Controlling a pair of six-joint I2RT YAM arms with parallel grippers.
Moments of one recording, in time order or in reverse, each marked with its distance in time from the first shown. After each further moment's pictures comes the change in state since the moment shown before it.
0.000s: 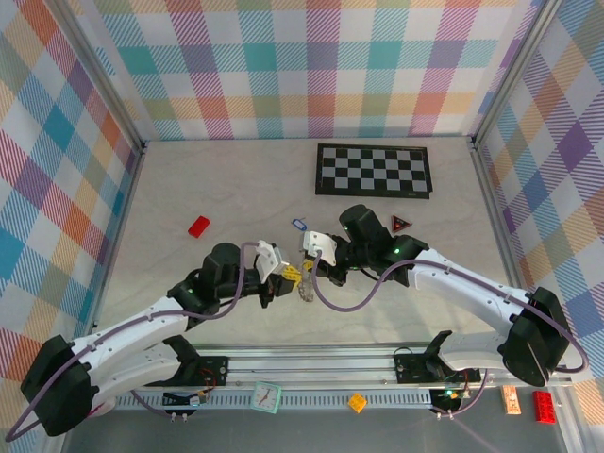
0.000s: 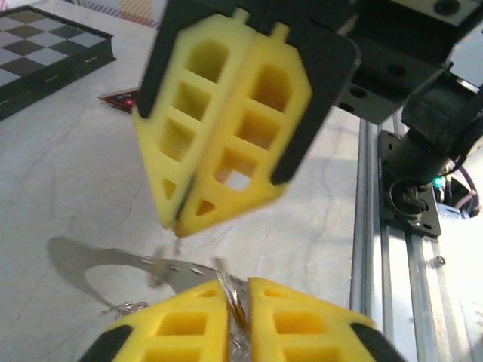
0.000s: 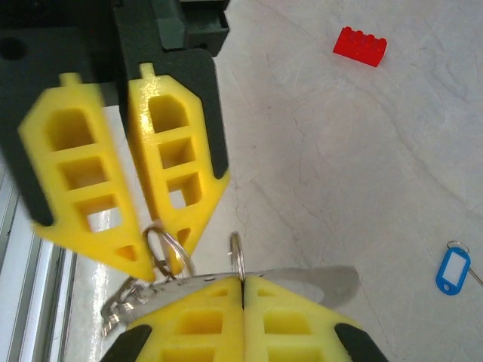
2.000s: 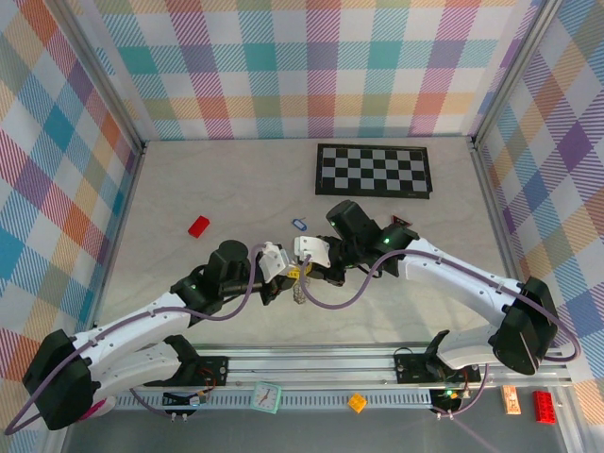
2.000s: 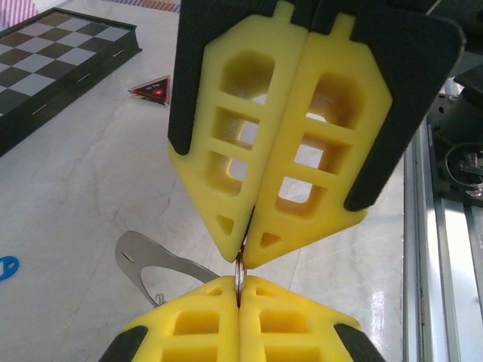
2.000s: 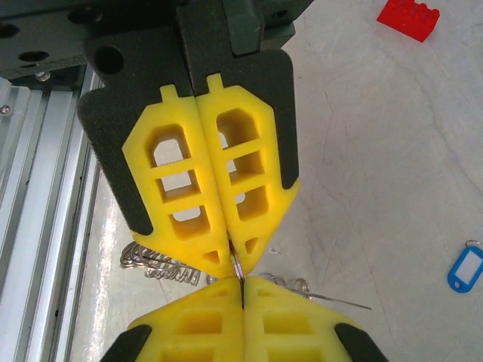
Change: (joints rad) left arm -0.013 0.051 0.053 -0.052 -0.098 0.119; right arm 0.039 0.084 0.151 -0.218 0.031 -0.121
